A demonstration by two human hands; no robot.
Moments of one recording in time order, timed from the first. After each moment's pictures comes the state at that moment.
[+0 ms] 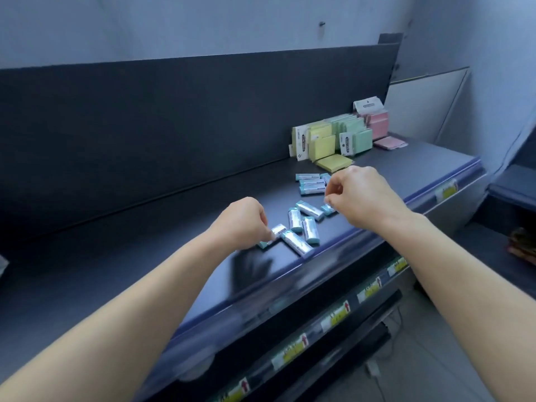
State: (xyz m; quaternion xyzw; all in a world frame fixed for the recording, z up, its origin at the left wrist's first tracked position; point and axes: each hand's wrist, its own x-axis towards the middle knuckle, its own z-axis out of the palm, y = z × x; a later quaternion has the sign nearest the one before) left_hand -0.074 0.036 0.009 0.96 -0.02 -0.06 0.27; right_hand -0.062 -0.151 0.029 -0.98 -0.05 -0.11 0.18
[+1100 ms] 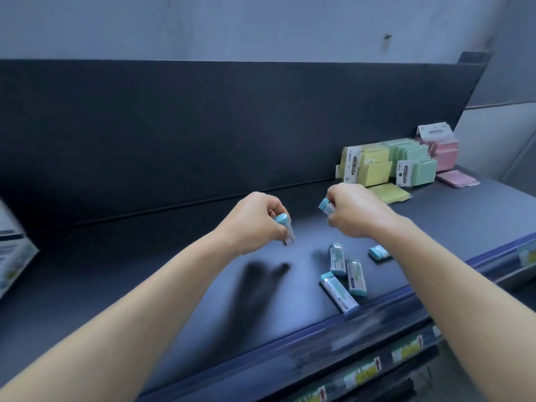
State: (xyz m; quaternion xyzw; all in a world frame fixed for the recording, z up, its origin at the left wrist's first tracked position) left_hand -0.033 0.080 0.012 0.91 -0.01 0.01 0.42; right_hand 0.030 -0.090 0.024 -0.99 -0.14 -0.01 0.08
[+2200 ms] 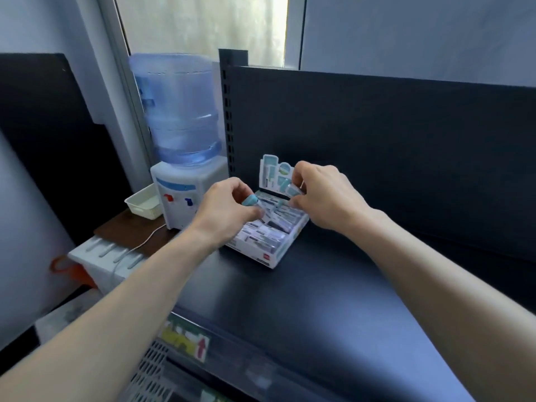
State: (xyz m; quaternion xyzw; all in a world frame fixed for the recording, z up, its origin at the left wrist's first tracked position) left_hand -0.253 0.355 0.014 0.78 0.38 0.32 0.38; right_hand -0.117 0.263 0.052 -0.80 -0.57 -0.02 0.18
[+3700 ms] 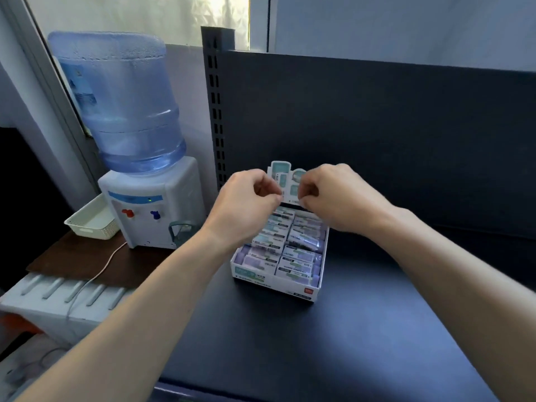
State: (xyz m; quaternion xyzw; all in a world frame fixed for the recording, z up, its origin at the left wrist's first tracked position) left_hand -0.233 0.422 0.022 0.83 0.25 0.28 0.42; right_hand -0.122 0.319 0.049 -0.86 -0.49 -0.02 0.16
